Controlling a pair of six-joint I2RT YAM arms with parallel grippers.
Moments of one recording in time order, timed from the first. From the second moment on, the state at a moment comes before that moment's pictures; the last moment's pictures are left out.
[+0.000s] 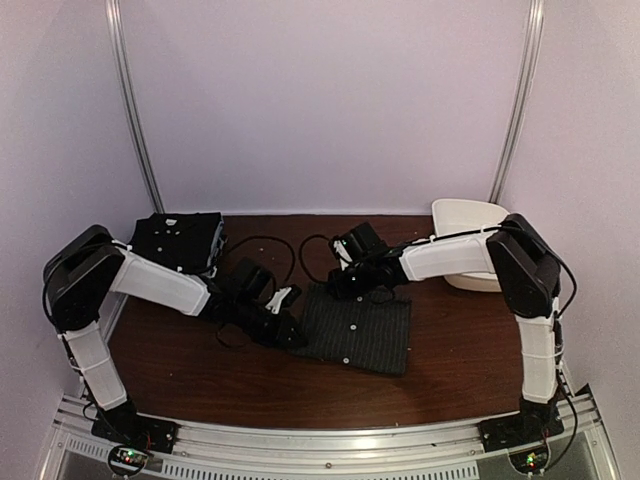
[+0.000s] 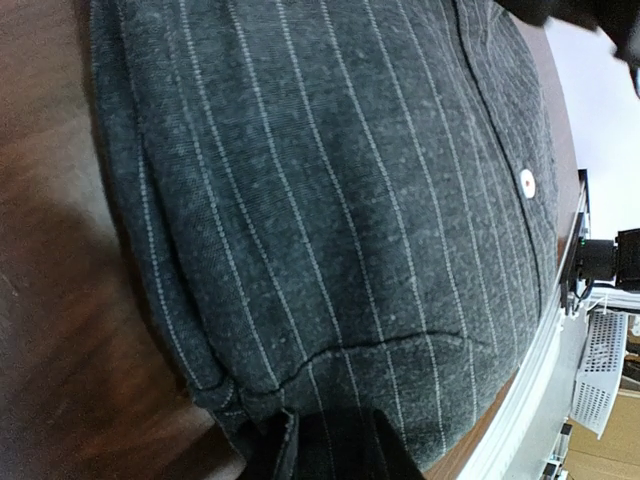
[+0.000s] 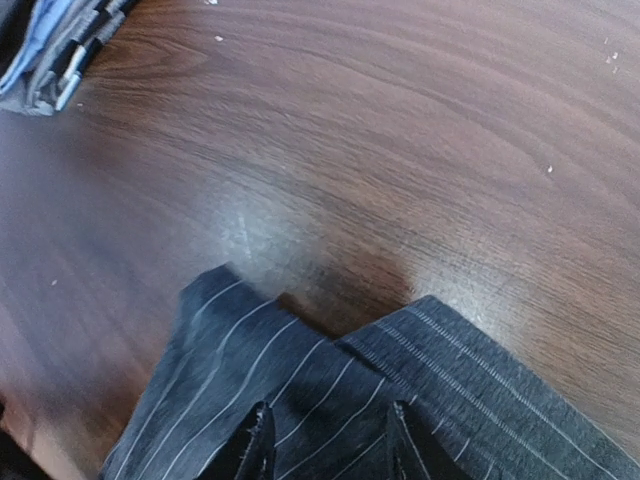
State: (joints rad) left arm -0.78 1.80 0.89 0.01 0.52 -0.56; right arm 0.77 2.08 1.42 -0.17 0.00 0.39
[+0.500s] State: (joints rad) left arm -0.88 1.70 0.83 -0.01 0.44 -0.68; right arm 0.76 2.14 1.50 -0.23 -0.04 0.37
